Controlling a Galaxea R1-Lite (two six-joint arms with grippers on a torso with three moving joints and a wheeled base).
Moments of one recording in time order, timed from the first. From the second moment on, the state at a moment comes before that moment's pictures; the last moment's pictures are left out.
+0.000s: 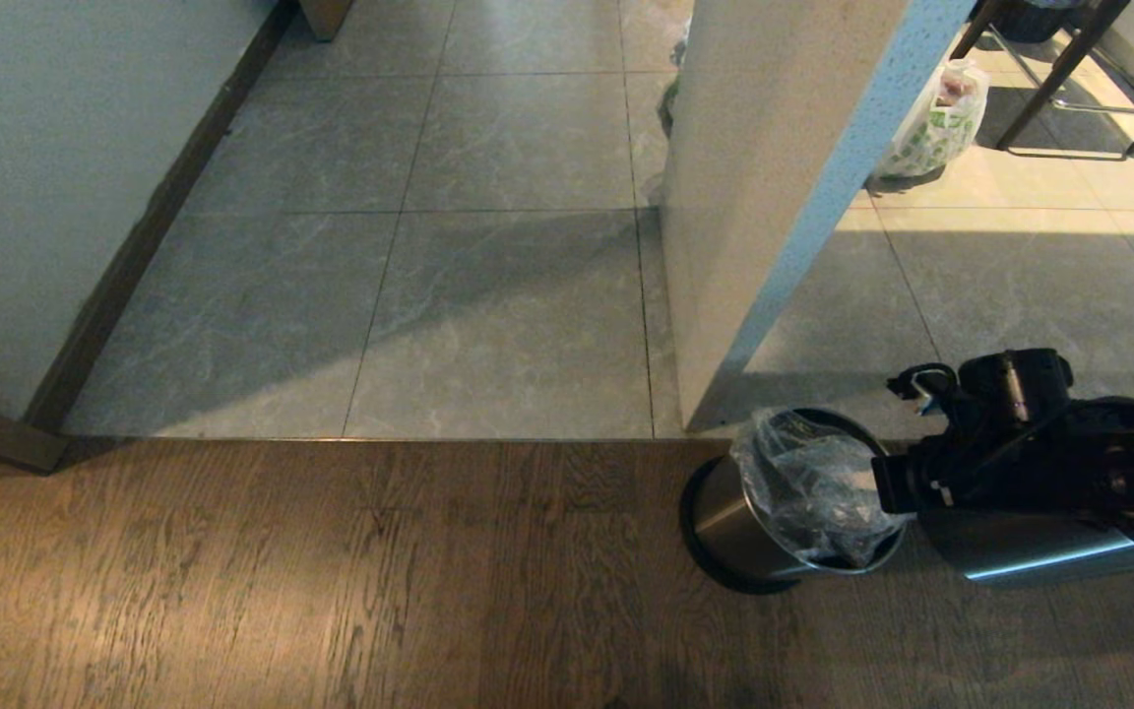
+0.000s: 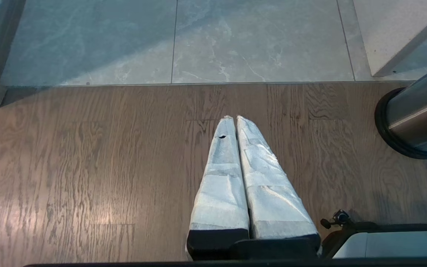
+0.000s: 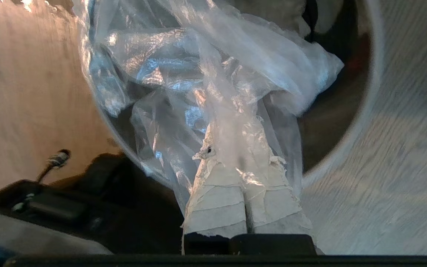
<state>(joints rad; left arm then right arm) 0.00 0.00 0.00 0.01 0.00 0.00 0.04 1.91 -0.79 -0.38 0.20 -0.07</state>
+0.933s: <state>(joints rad) 0.00 0.00 0.00 0.01 0.00 0.00 0.22 2.10 -0.95 -0.32 0.01 -0.07</state>
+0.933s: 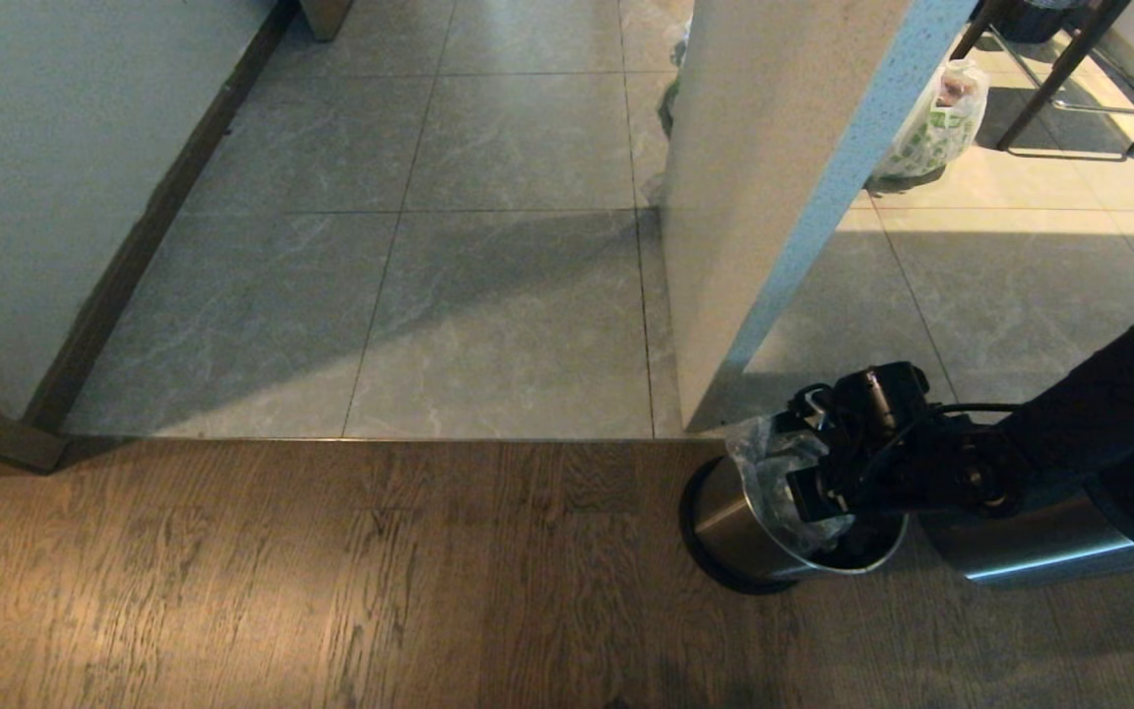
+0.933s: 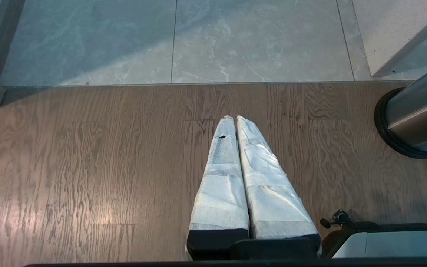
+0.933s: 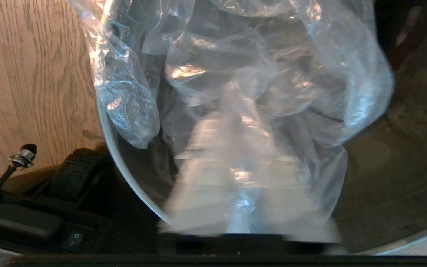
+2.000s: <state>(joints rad) 0.00 0.00 0.00 0.01 0.00 0.00 0.24 2.13 -1.02 -0.25 0.05 0.14</state>
